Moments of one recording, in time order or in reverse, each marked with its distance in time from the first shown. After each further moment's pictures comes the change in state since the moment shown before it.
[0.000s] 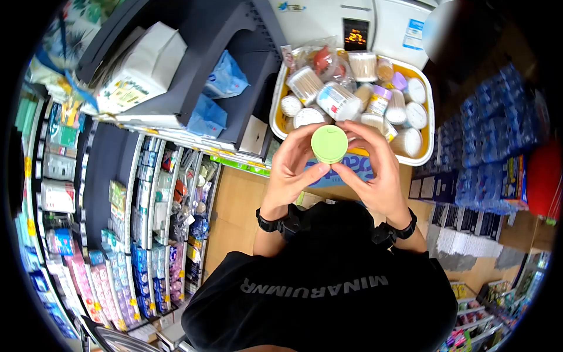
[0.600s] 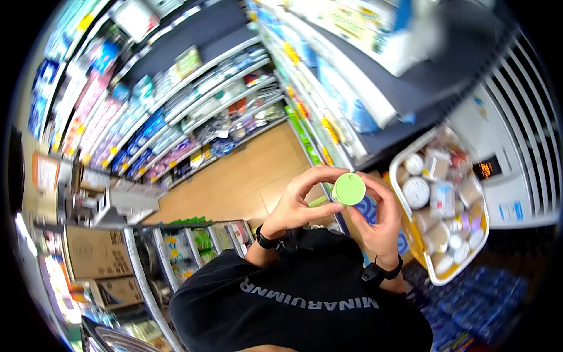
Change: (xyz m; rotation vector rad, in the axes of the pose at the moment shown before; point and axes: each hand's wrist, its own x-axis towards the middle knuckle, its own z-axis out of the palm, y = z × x) left_hand -0.128 0.094 -0.055 0.588 0.622 0.100; right_hand 0.037 -0.003 0.141 0.378 -0.518 0.083
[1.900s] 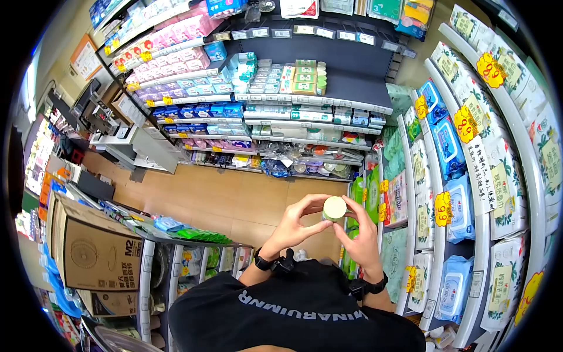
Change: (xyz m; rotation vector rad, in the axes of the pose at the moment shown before) left_hand -0.045 -0.030 -0.373 0.157 0.617 -0.096; right_hand 0.233 0.092 0.372 -0.072 -0.667 -0.063
